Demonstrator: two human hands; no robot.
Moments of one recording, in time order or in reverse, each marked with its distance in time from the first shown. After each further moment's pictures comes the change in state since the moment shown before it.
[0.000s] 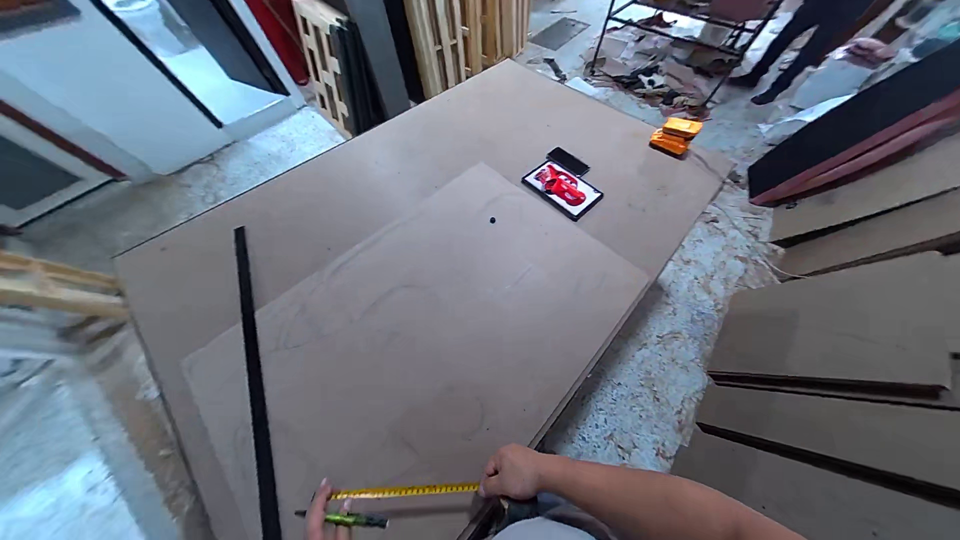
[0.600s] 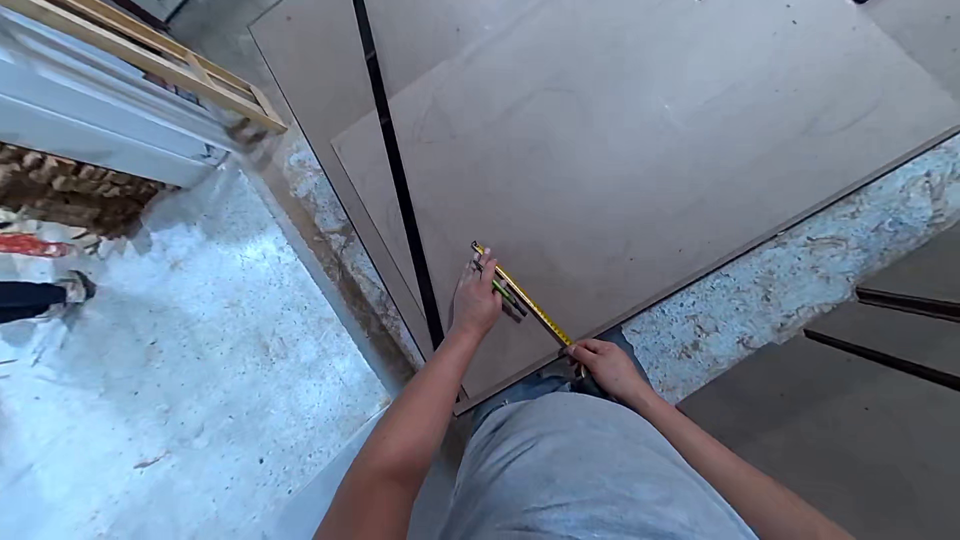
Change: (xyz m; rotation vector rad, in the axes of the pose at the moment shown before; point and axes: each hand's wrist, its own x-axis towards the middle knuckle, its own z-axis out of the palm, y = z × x) left_hand 0.030 -0.077 0.043 0.136 -0.180 0.332; right_hand 0.043 -0.042 0.197 0.542 0.442 0.324
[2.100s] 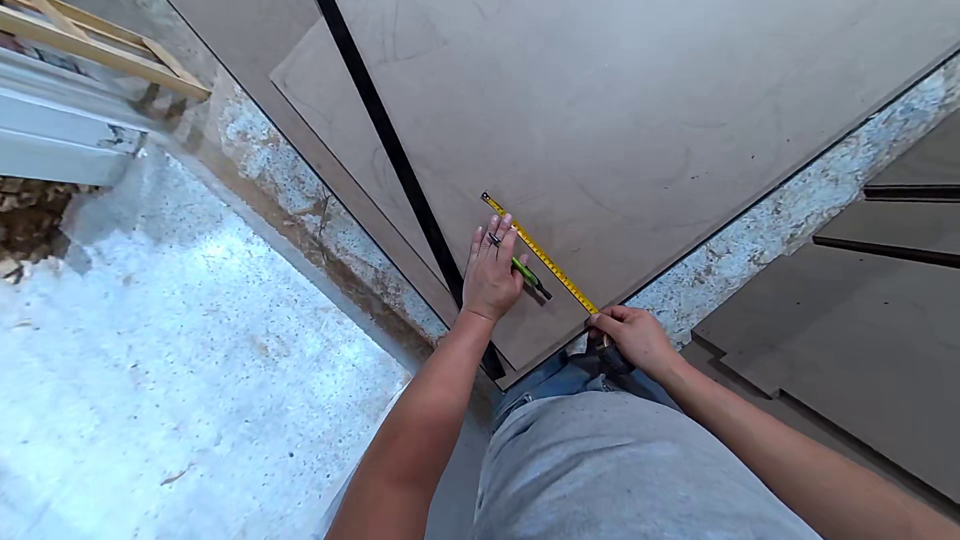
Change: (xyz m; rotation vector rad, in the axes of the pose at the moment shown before) left_hand -0.024 -0.070 0.013 0.008 0.077 0.319; right_hand -0.001 -0.014 0.086 0.061 0.206 0.155
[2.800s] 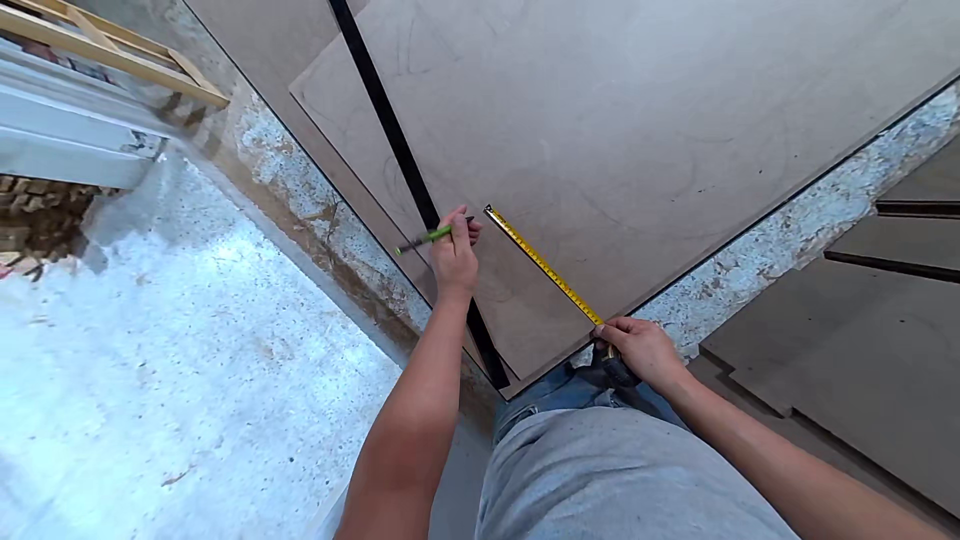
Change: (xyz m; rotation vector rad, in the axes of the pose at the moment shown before) left_hand 0.044 -0.026 -0.059 -0.799 0.270 -0.571; right_hand 0.002 -0.001 0.000 -0.028 -0.008 0.020
